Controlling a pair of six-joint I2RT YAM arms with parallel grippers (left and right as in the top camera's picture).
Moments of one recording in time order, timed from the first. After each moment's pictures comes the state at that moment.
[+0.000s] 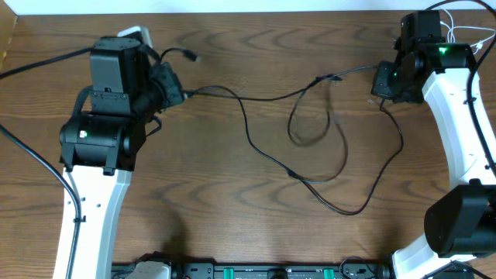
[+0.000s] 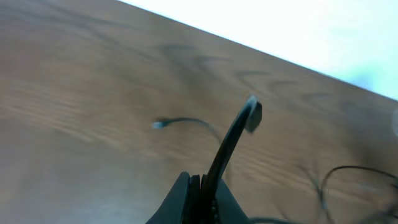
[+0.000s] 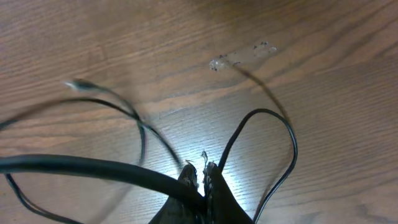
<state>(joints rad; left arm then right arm) -0.12 1.28 1.48 -0.91 -0.04 -0.40 0.03 1.77 1.64 -1.10 0.01 0.32</state>
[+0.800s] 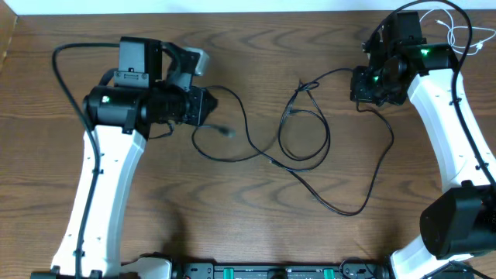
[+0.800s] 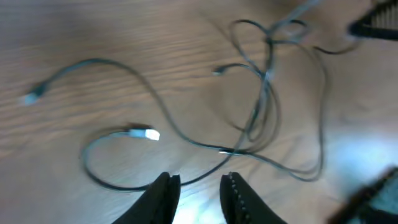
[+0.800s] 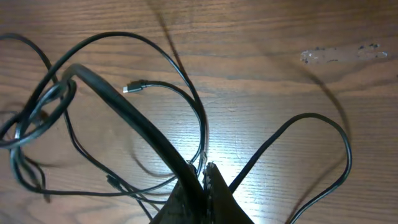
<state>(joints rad) -0.12 1.46 1.48 -1.06 0.50 0.09 0.11 1.77 1.63 -1.10 -0.18 0.20</state>
